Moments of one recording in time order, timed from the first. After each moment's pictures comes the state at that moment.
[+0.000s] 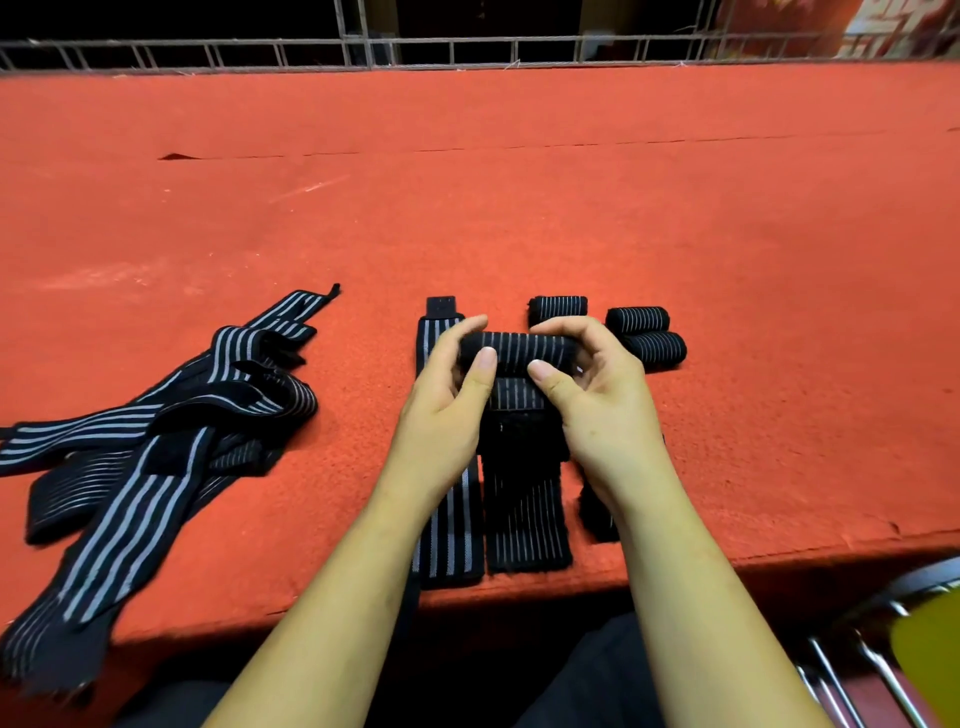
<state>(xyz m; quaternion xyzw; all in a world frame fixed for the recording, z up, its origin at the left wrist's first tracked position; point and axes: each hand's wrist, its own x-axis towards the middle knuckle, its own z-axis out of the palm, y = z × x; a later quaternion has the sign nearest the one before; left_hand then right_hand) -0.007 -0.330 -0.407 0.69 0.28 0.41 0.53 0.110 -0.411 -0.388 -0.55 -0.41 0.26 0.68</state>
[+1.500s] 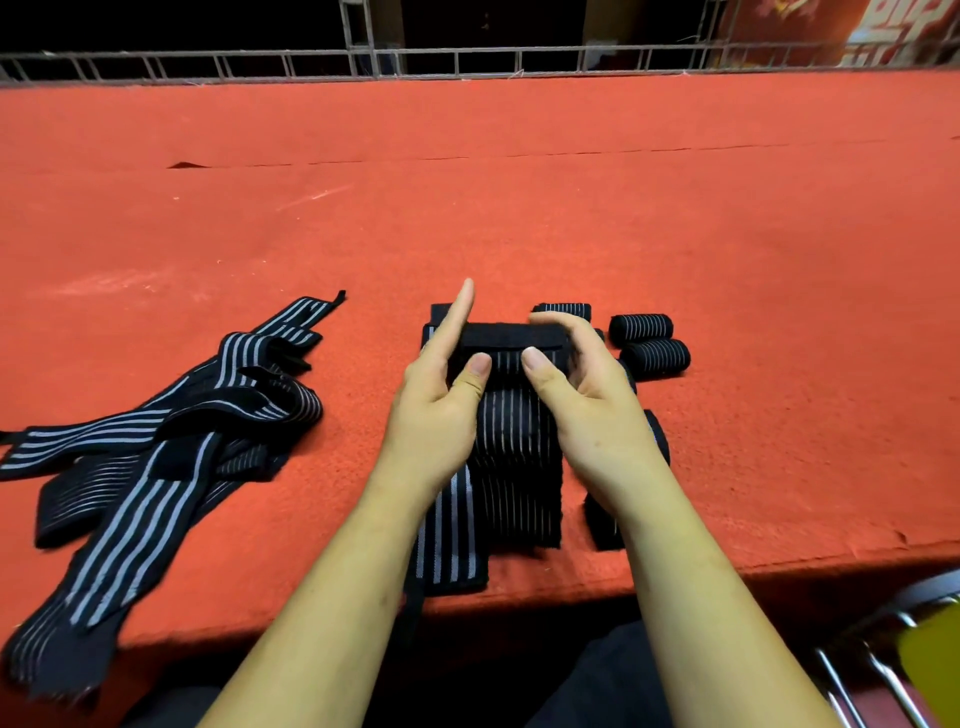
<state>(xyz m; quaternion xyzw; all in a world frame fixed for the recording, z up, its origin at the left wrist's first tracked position) -0.013 -0.326 -0.392 0.69 0.22 0.43 0.54 0.103 -0.409 -0.383 -0.57 -0.47 0.24 0.63</state>
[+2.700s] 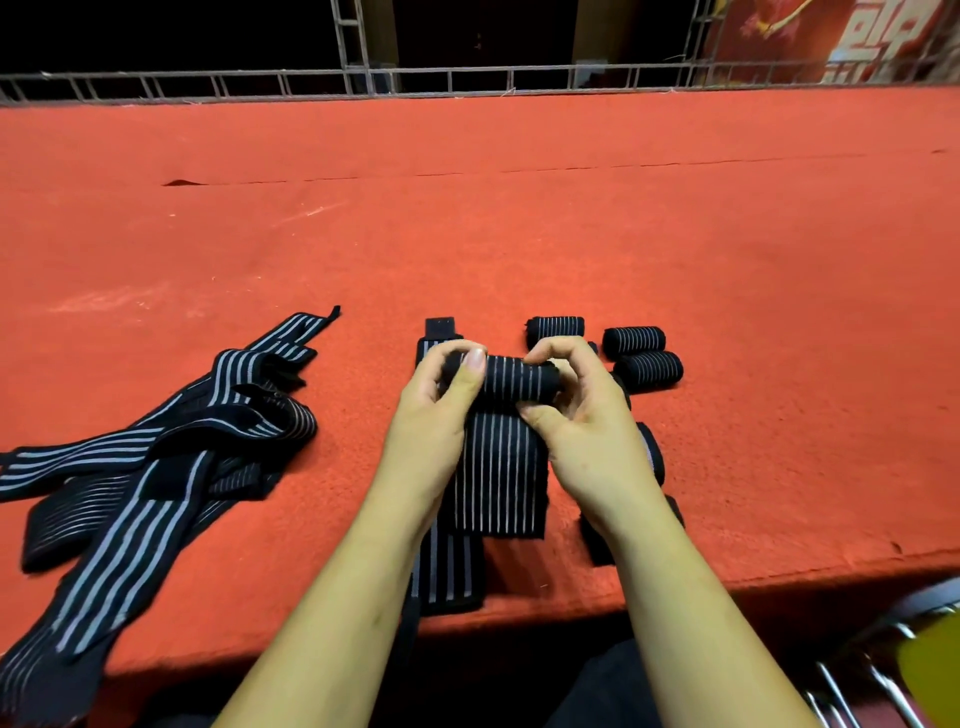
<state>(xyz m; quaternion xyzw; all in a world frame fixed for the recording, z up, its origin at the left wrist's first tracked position) -0.006 -0.329 -0.390 0.60 0.26 0.43 0.62 0.105 -0.411 -0.386 -0.55 -0.46 0.25 0.65</state>
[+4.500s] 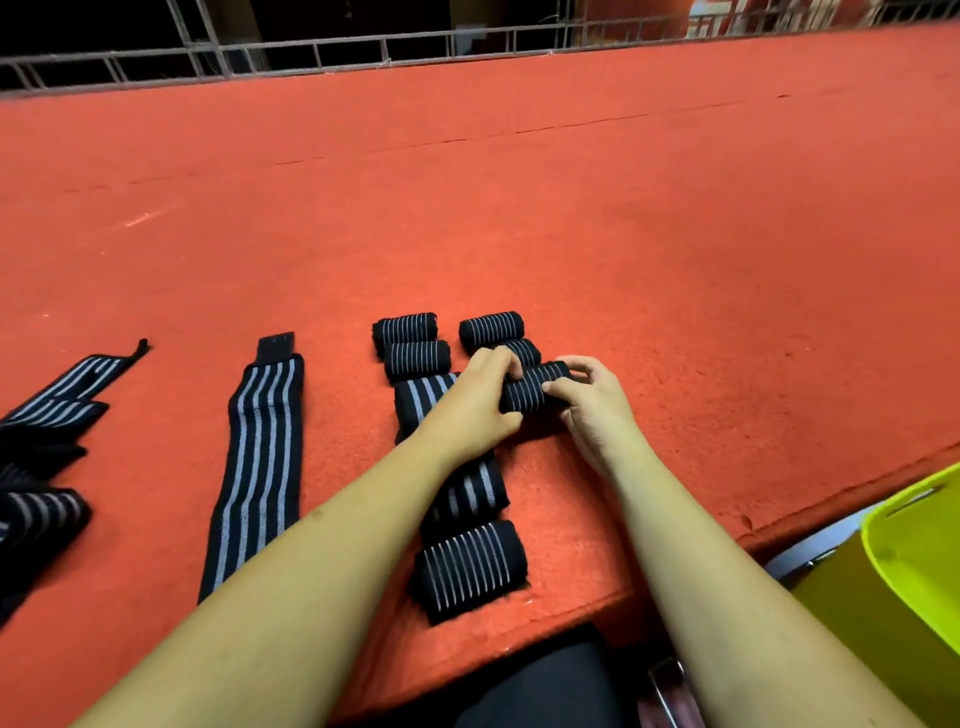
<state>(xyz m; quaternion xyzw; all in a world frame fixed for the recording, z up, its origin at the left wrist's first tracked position) 0.223 -0.318 -0.461 0.93 0.17 0.15 0.30 0.335 -0.426 -0.482 -0.63 -0.15 0.27 0.71</state>
